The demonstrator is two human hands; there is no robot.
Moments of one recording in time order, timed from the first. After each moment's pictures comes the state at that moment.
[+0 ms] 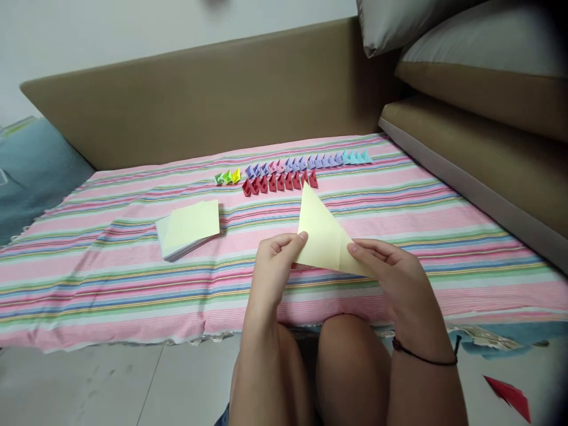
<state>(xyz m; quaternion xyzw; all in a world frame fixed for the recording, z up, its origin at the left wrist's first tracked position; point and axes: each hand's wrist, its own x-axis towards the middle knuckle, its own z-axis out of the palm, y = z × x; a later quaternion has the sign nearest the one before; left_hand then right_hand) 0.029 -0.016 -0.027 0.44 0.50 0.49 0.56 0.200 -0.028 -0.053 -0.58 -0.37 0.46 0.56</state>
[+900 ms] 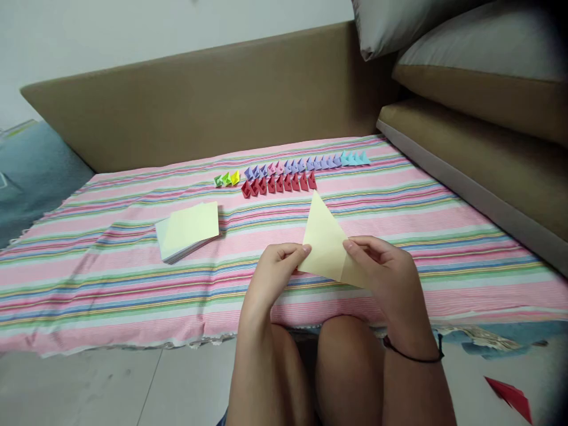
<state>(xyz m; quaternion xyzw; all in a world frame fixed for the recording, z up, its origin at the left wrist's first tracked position) 0.019 -0.009 -0.041 0.54 0.51 0.37 0.56 0.194 -0.028 -0.049 -0.61 -0.48 0.35 0.53</state>
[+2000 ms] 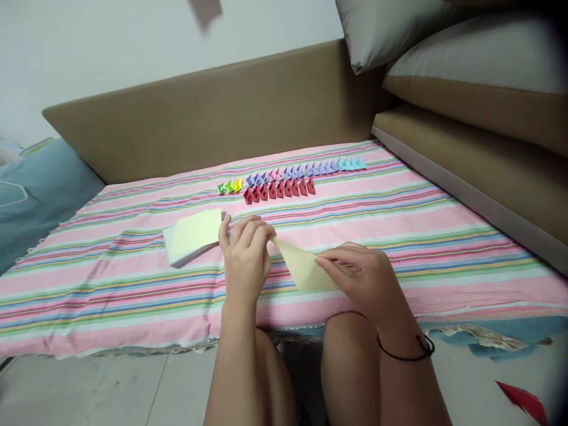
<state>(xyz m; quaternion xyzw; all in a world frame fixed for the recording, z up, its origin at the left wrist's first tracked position) -0.018 -0.005 -0.029 0.76 0.47 0.38 -0.23 0.181 -0.035 -0.036 -0.47 -0.73 0.19 0.46</state>
